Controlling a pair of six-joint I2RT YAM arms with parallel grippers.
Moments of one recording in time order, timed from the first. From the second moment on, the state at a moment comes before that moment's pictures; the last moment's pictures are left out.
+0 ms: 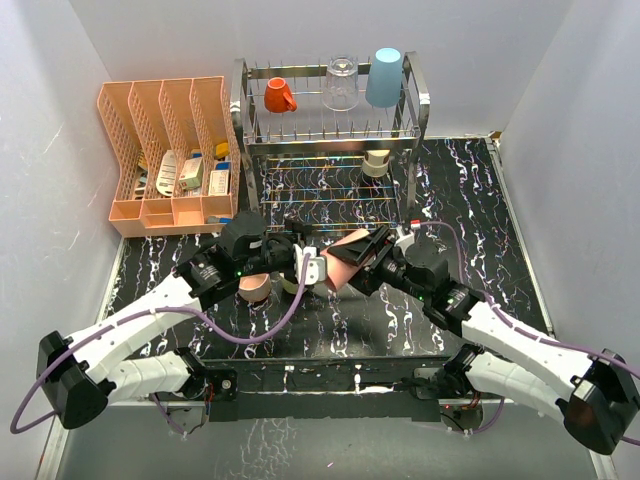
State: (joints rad) left arm -0.83 1.08 0.91 -0.20 0.37 0.91; right arm 0.73 0.90 0.51 0.15 -0.15 1.49
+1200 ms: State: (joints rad) left arm -0.85 1.80 1.60 -0.76 0.09 0.70; right arm 0.29 0.71 0.52 -0.50 -0.04 1.16
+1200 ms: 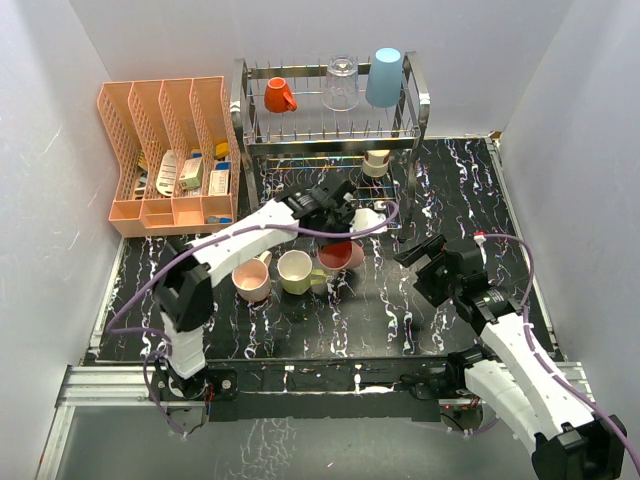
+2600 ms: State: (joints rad) left arm -0.85 1.80 2.02 -1.20 0.00 0.69; right arm 0.33 0.86 0.79 -0.54 0.19 0.79
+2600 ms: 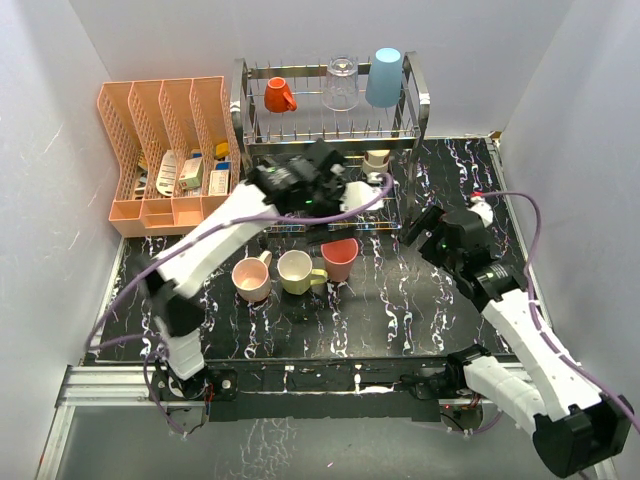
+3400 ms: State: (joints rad) left arm -0.60 1.20 1.38 -1.15 0.16 0.63; right arm 0.69 1.70 1.21 -0.13 0.60 0.50
